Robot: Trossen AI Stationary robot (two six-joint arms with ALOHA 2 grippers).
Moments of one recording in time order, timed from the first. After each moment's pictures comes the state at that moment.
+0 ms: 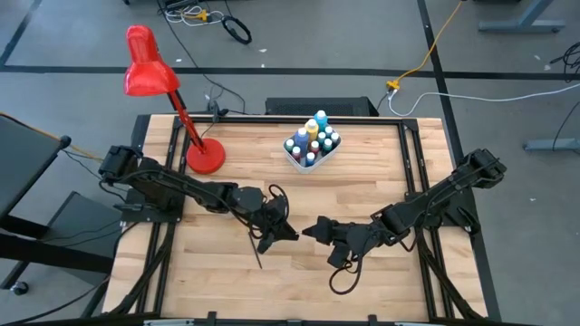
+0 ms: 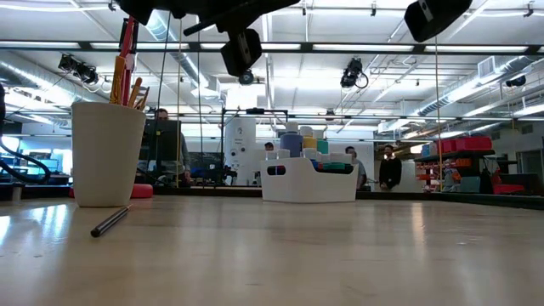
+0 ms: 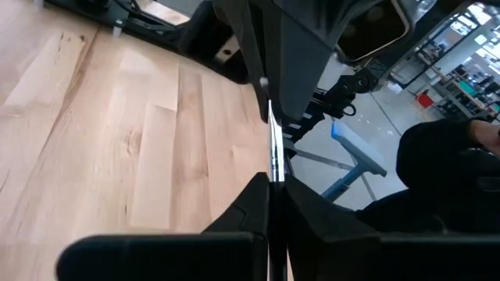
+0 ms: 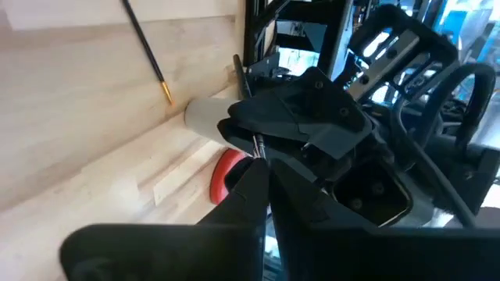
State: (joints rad) left arm -0.22 1.56 0.92 0.35 0.19 -0.52; right arm 0.50 1.51 1.04 0.00 0.56 -1.40
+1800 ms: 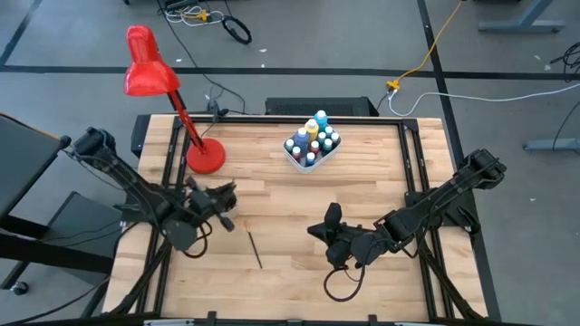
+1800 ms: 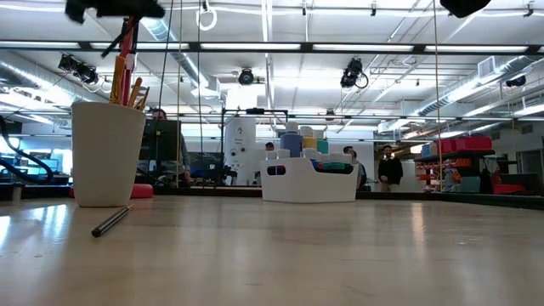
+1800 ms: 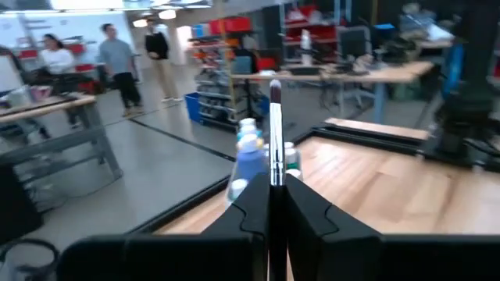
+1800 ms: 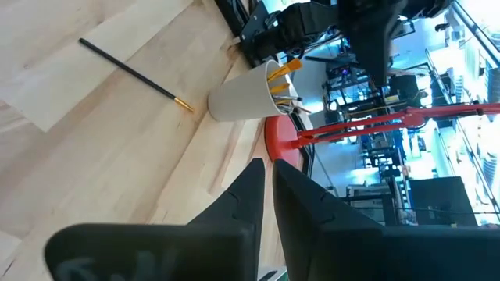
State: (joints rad) left arm -0.71 1.09 0.65 0.01 -1.51 -0.38; right arm 0.57 1.51 1.04 -0.05 0.74 -0.76
